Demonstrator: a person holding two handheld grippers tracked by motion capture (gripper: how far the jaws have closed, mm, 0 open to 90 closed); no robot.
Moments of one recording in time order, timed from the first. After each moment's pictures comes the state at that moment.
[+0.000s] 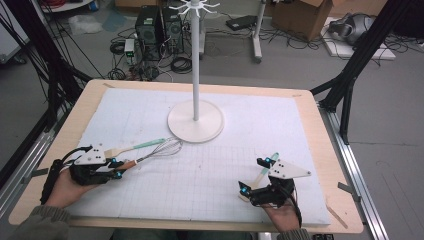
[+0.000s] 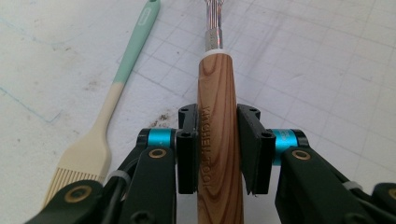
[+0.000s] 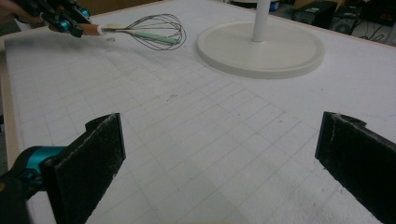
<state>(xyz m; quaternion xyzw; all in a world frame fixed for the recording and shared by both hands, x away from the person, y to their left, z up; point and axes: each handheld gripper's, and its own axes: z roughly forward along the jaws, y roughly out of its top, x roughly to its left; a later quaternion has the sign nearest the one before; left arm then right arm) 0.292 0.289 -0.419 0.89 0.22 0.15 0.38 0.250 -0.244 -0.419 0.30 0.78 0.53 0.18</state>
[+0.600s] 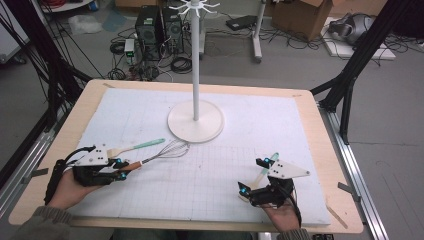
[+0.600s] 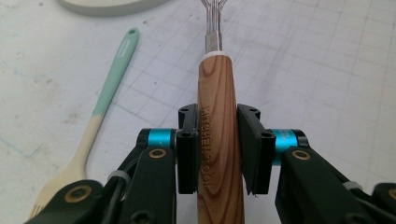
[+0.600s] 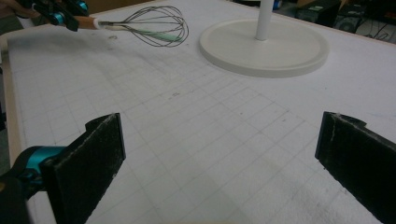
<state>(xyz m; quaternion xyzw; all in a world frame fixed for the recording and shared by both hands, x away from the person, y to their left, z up) 0.286 0.273 -0.408 0.88 0.20 0.14 0.41 0.250 -0.243 -0.419 0.30 0.78 0.52 0.17</state>
